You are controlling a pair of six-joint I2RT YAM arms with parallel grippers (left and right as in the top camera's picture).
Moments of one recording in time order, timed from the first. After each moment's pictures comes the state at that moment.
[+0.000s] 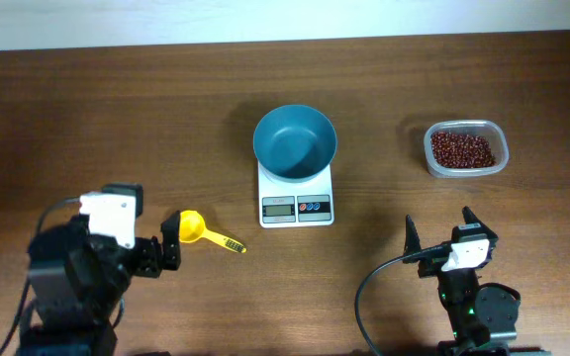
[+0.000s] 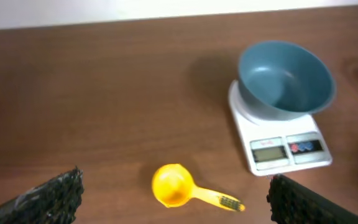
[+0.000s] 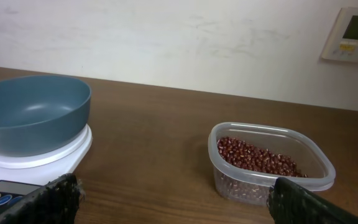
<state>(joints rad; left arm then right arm) 0.07 0.69 0.94 -0.85 0.20 0.10 0.02 0.01 0.01 -0.07 -0.07 -0.08</state>
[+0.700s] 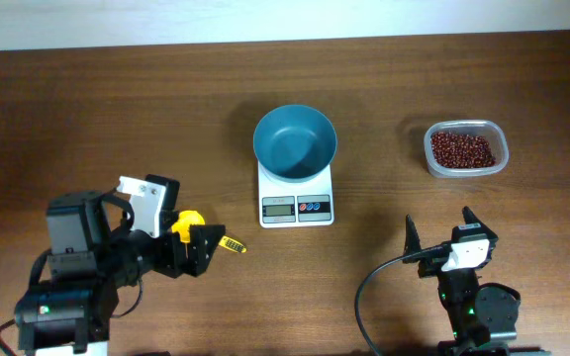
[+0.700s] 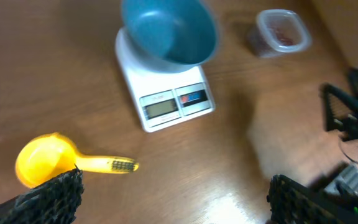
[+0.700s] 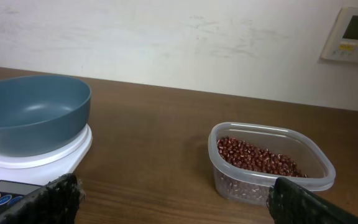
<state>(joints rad) 0.07 0.87 0.98 -0.99 0.60 0.07 0.02 0.01 0.01 -0.07 -0.07 -0.08</state>
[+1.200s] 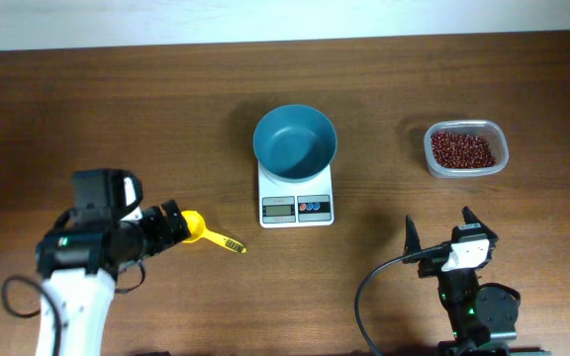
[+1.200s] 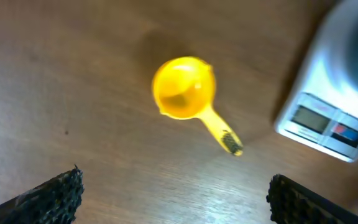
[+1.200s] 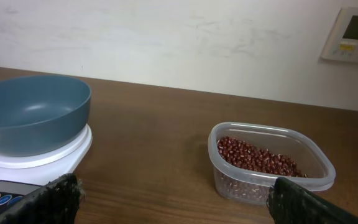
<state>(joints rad) 0.07 1.14 0.96 -1.06 0.11 -0.40 0.02 0.01 0.01 -0.07 -0.07 -0.08</state>
